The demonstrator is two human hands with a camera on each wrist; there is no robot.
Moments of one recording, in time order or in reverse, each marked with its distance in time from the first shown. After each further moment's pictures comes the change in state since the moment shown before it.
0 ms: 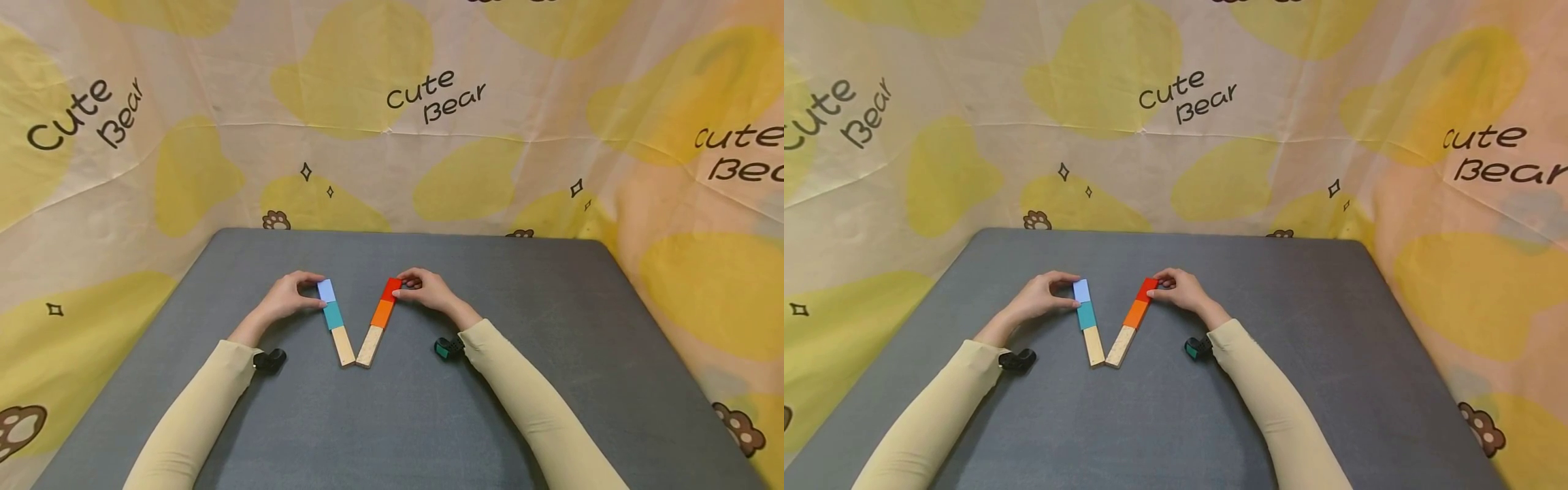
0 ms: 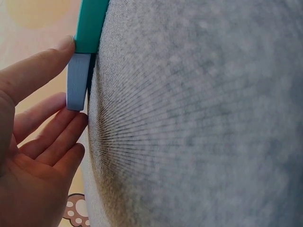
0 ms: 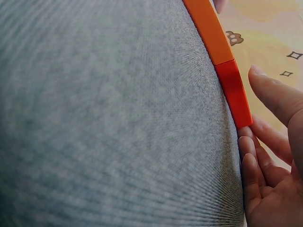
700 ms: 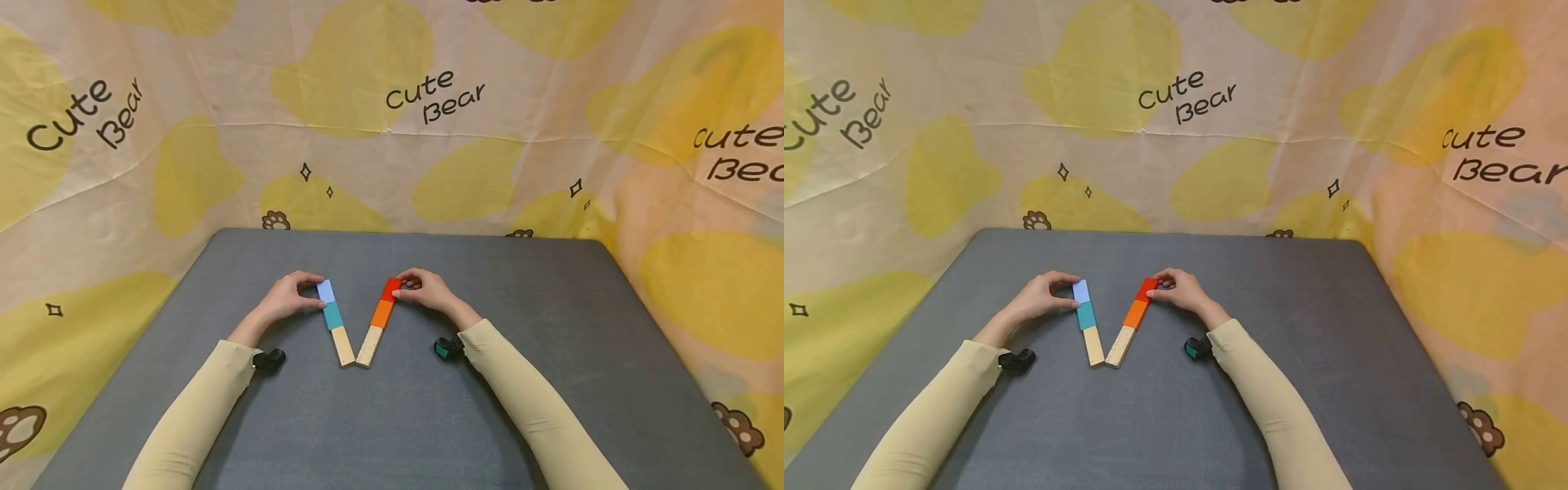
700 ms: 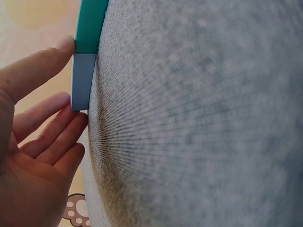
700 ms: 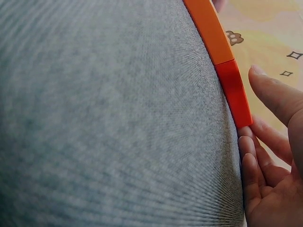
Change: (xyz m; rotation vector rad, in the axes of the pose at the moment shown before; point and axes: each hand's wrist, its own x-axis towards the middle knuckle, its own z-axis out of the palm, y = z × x) left_hand -0.001 0.002 -0.001 0.001 -0.014 0.015; right_hand 0.001 0.001 0.000 -0.004 -0.001 -0.005
